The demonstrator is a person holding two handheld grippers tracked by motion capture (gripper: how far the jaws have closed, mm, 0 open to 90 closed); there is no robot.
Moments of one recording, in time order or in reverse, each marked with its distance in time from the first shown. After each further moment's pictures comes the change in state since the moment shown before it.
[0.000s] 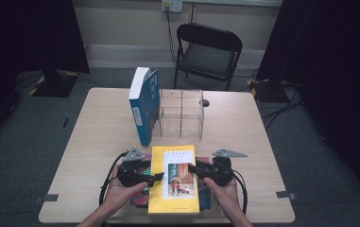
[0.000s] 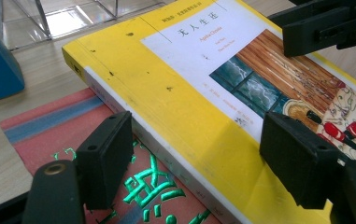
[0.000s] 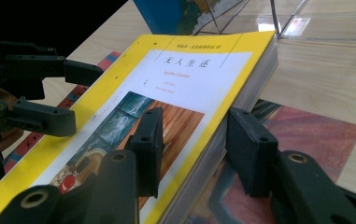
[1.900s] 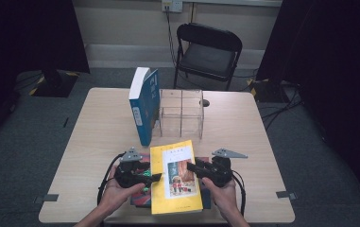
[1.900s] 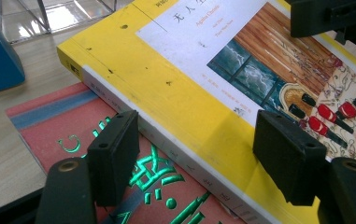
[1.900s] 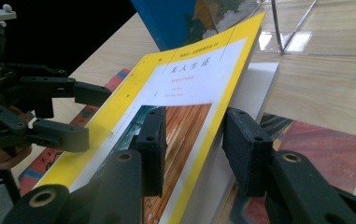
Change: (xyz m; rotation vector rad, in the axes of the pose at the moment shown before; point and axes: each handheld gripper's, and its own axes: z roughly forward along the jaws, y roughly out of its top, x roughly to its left) left arm 0.002 -0.003 -0.006 0.008 -0.014 -0.010; right arm 0.013 0.005 -0.004 -0.049 -0.008 0.017
